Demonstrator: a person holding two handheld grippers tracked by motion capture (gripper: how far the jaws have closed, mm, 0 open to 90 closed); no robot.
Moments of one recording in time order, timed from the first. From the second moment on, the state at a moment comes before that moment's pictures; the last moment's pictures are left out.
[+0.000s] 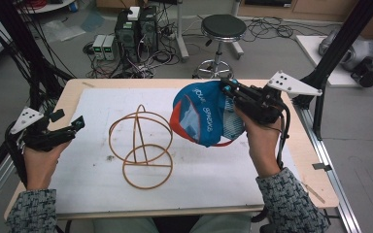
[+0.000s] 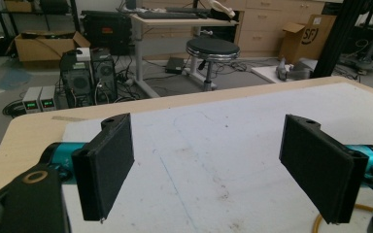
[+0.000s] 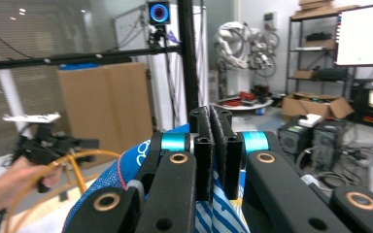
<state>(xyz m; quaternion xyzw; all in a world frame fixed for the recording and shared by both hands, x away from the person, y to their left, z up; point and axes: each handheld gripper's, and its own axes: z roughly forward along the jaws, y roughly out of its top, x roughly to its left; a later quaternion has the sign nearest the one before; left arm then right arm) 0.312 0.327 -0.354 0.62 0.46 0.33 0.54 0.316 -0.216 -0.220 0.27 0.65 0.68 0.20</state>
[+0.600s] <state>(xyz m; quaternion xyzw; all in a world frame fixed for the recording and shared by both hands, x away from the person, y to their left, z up) 0.310 0.329 -0.350 0.62 0.45 0.33 0.55 0.316 -0.177 -0.195 0.23 0.65 0.70 0.16</state>
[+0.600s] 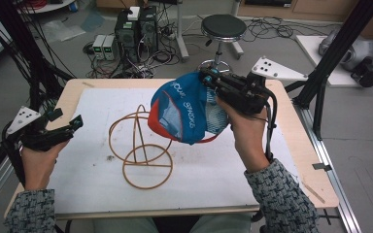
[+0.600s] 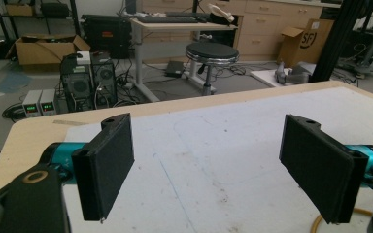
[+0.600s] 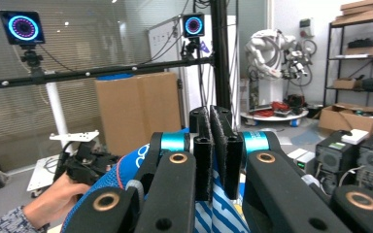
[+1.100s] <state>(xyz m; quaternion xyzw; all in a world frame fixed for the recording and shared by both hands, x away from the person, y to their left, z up) 0.309 0.330 -0.349 0.62 0.45 0.33 0.55 0.318 -0.153 -0.191 0.21 0.65 0.72 0.13</state>
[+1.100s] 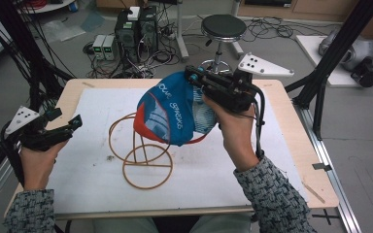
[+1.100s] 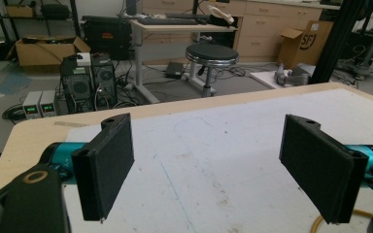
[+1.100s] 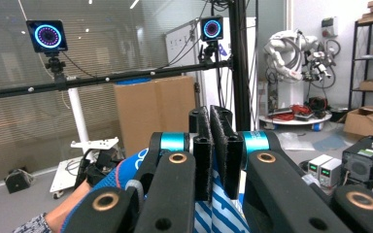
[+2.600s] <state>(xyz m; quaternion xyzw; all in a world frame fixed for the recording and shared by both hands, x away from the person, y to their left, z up) 0.308 0.338 -0.348 0.61 0.46 0.34 0.55 0.318 -0.076 -0.242 0.18 0.73 0.66 0.03</state>
